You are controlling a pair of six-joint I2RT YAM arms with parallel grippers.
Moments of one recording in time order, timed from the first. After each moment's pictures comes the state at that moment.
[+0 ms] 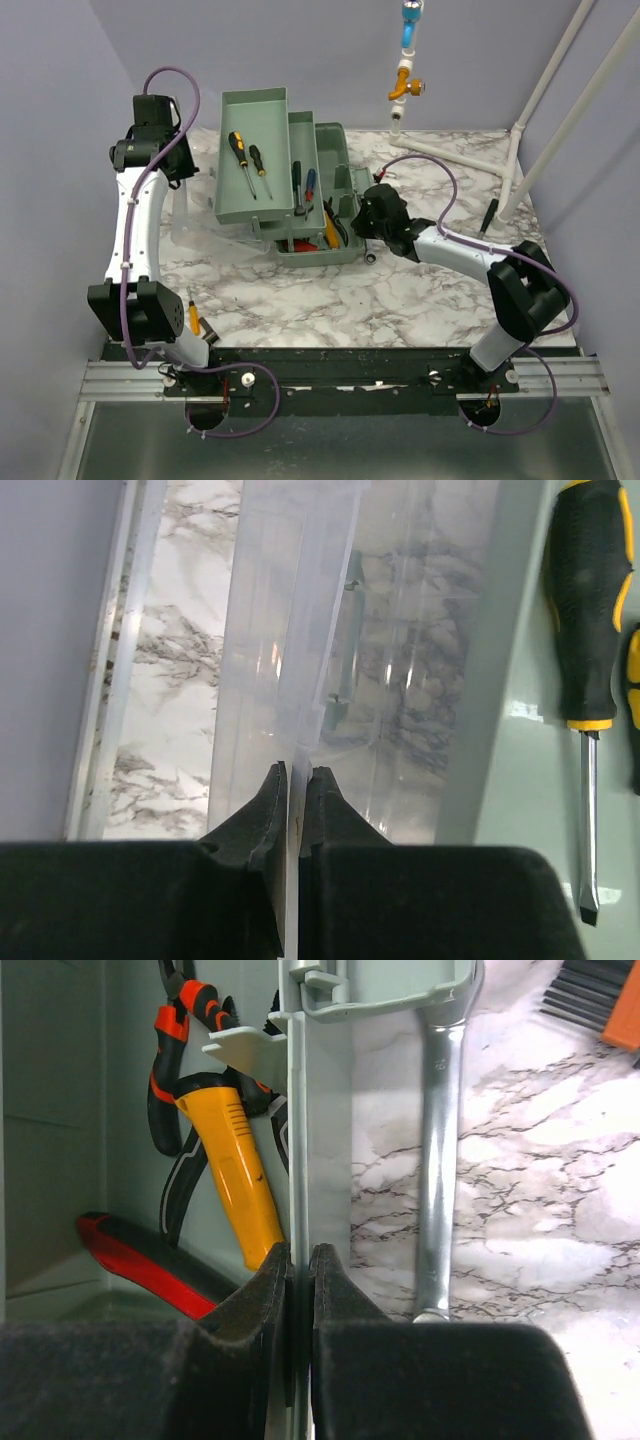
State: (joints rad) left arm 0.11 1.57 1.73 -0.95 -0.02 -0.16; right arm 0.65 1.64 1.00 0.00 0.21 0.60
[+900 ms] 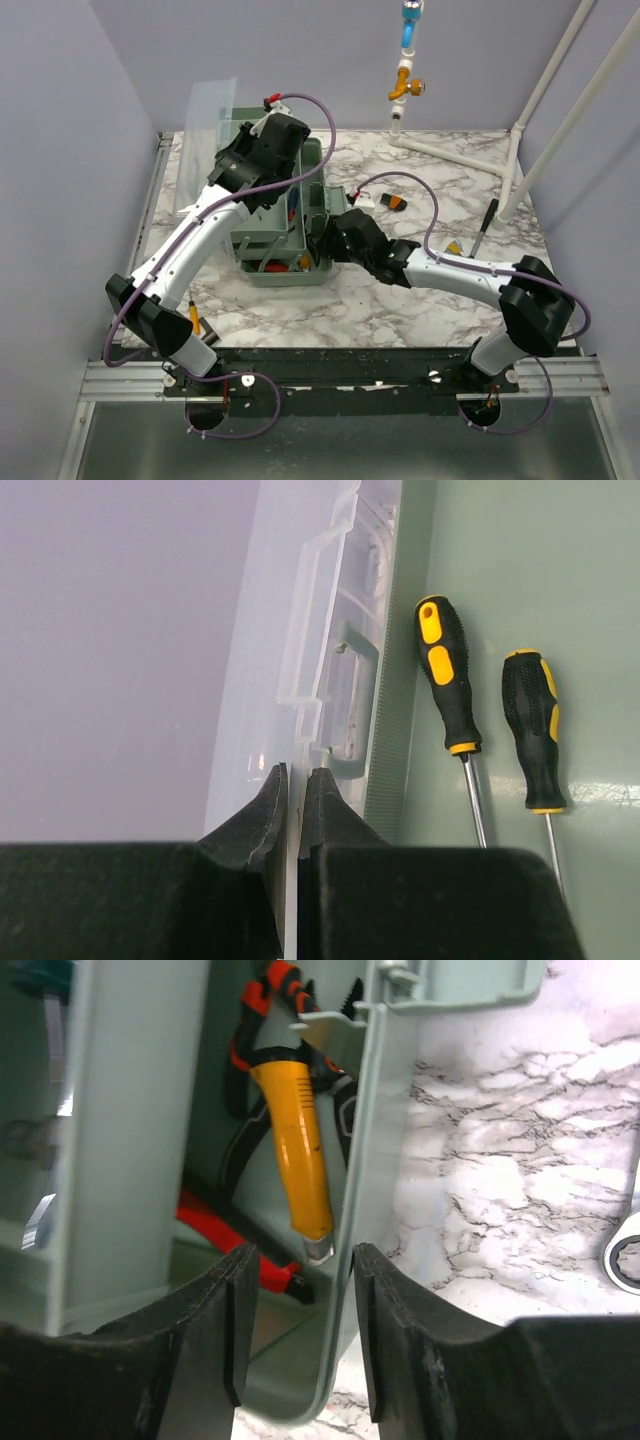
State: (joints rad) left arm -0.60 1.55 1.79 -0.94 -1.03 0.15; right arm 0.91 1.59 0.99 -0.02 0.30 0.76
